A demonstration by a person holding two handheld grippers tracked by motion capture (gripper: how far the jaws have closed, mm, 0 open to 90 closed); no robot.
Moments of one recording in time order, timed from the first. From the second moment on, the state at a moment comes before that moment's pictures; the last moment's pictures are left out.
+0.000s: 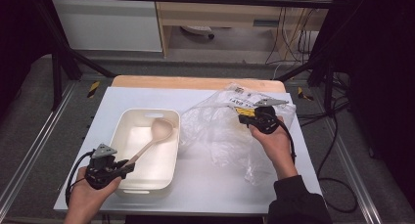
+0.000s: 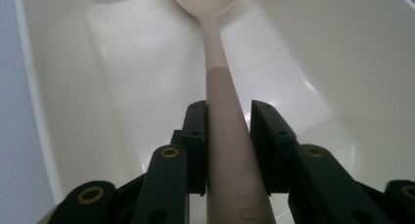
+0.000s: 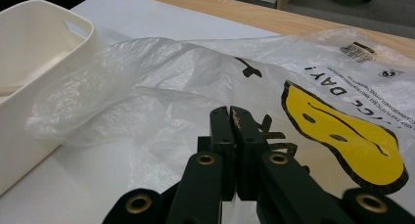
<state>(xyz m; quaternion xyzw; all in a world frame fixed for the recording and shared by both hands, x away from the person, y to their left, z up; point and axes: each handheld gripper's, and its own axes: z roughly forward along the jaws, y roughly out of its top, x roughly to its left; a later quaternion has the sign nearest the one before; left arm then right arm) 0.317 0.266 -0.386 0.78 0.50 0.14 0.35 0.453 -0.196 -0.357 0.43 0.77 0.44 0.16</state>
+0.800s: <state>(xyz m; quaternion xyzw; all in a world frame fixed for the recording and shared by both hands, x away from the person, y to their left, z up) 0.301 0.262 -0.348 0.76 0.46 0.17 0.42 0.453 -0.195 -0.357 0.43 0.77 0.44 0.16</state>
